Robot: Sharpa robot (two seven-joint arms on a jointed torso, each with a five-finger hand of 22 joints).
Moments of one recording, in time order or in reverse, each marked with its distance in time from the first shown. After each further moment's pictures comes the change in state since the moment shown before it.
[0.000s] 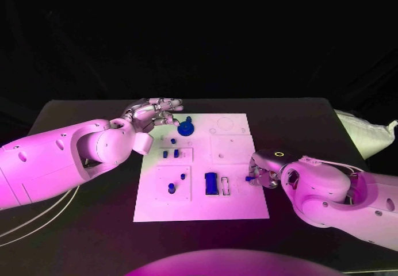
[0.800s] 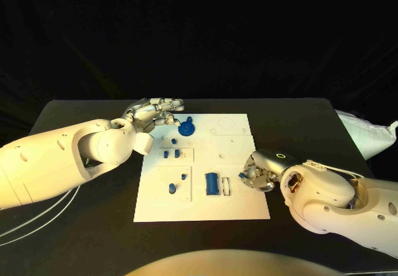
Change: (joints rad) left arm 0.000 0.000 0.000 0.001 -0.004 0.000 0.002; left_hand 0.005 0.005 -0.003 -0.003 0.000 0.000 0.000 0.000 0.000 -0.004 -0.004 0.000 -0.001 -0.004 -0.004 0.002 -0.002 0.000 0.000 0.000 -0.004 -0.001; right arm -0.012 -0.004 -0.004 0.028 0.074 -0.169 0.013; right_hand -0.279 -0.138 0.413 0.047 0.065 0.019 -0.005 -0.005 0.025 0.035 -0.008 0.008 0.022 0.000 -0.004 0.008 0.017 0.000 0.004 -0.004 0.004 0.001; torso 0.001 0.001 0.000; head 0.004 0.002
